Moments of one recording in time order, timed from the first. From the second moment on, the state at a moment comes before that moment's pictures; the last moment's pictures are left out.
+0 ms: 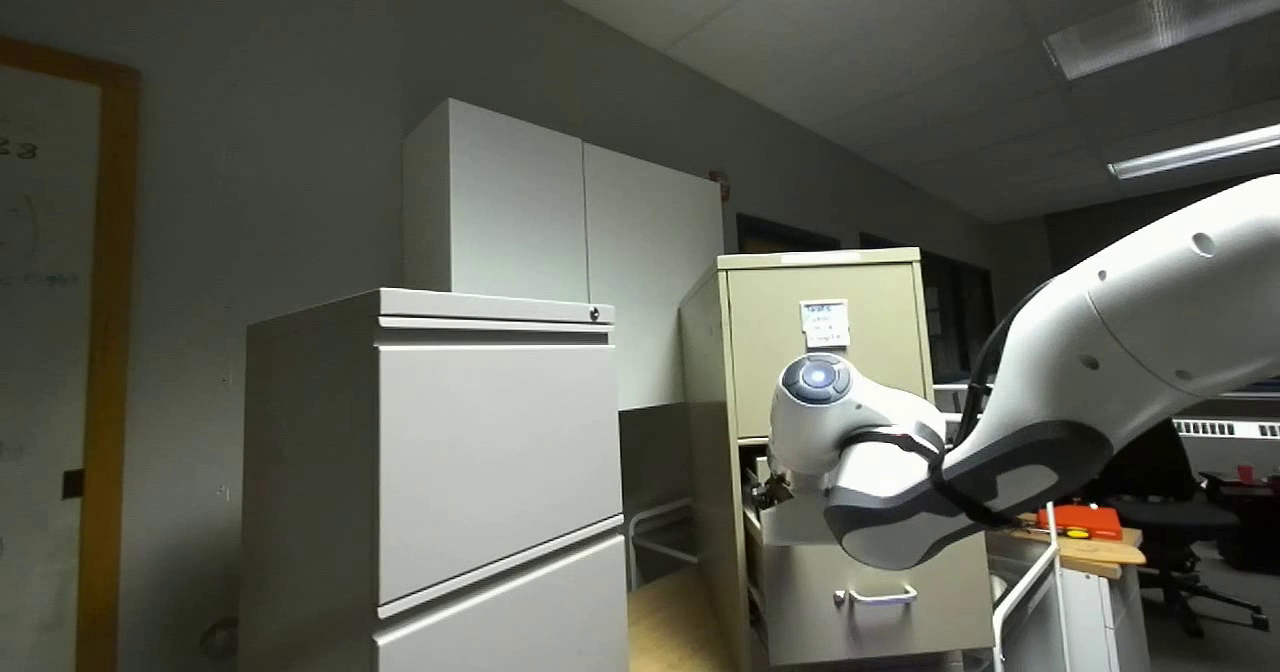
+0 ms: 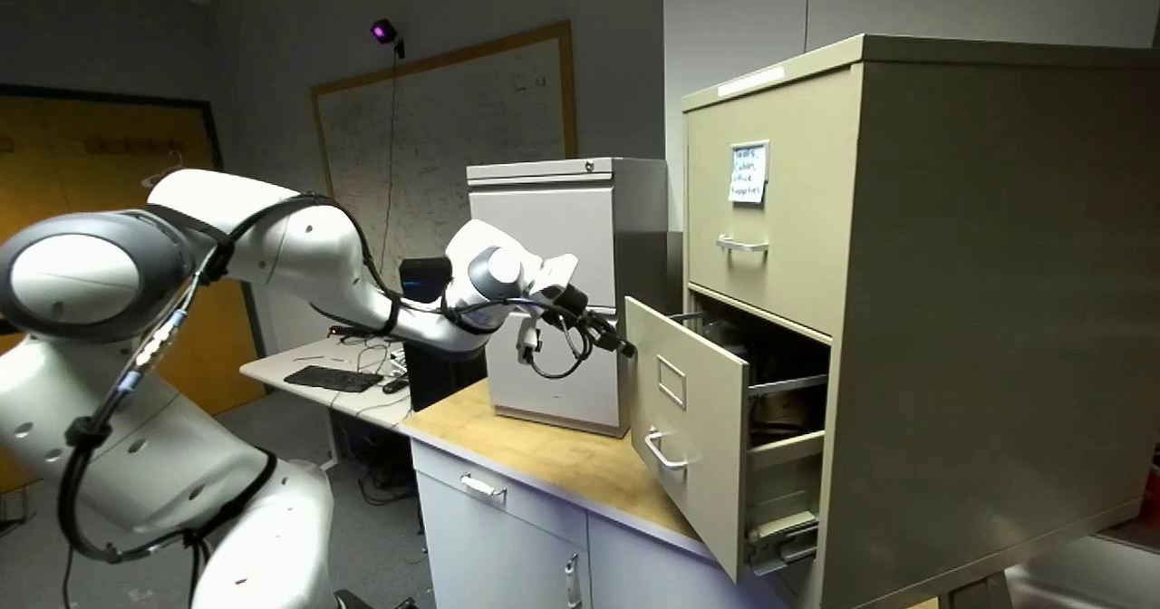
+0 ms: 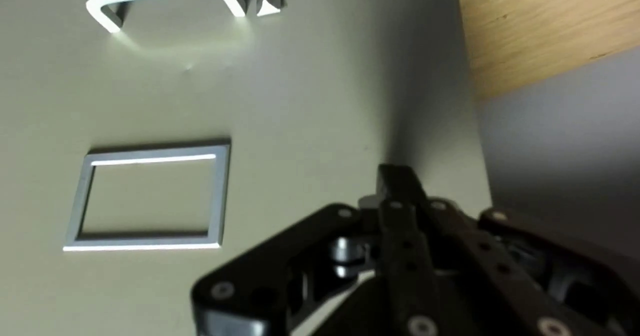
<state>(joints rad) -0.59 -0.52 0.32 -2.49 -0.75 2.67 1.19</state>
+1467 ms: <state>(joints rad) -0.70 -0.06 0.63 -2.04 -1.06 2.10 1.65</state>
